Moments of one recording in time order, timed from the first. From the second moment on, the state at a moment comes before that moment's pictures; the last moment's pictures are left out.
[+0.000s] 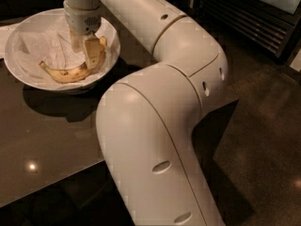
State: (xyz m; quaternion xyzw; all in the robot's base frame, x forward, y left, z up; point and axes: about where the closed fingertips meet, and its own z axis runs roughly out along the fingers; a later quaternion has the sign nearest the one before) arm 0.667 0.176 0.890 -0.89 0.44 0.04 0.11
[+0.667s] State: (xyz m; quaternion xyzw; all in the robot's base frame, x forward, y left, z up) arm 0.663 0.176 0.870 -0.89 0.44 0.05 0.08
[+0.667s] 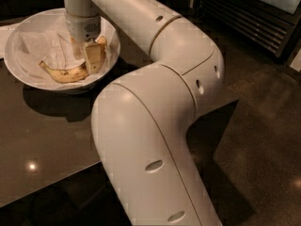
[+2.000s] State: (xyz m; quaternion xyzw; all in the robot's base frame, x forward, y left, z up) arm 0.666 0.170 0.850 -0.89 0.44 0.06 0.06
